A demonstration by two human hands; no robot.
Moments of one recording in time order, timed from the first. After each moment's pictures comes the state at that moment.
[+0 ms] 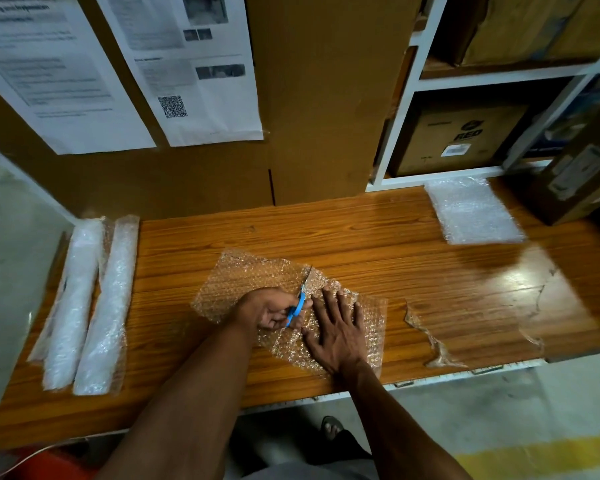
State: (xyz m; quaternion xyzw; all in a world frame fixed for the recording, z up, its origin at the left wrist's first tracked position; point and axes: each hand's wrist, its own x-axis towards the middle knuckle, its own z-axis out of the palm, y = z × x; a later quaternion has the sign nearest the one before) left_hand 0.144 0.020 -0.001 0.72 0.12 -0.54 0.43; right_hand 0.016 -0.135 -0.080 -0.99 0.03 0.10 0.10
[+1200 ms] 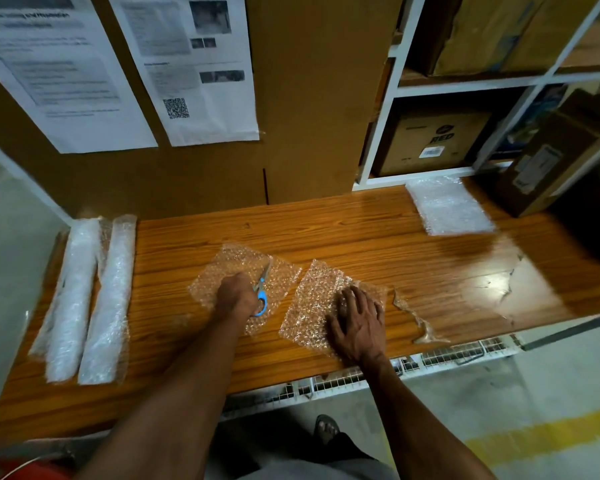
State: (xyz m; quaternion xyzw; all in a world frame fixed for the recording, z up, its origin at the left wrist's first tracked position) left_hand 0.116 0.071 0.015 0.98 0.07 -0.16 0.13; right_hand -0.025 -0.160 -0.059 -0.98 0.16 0.05 0.14
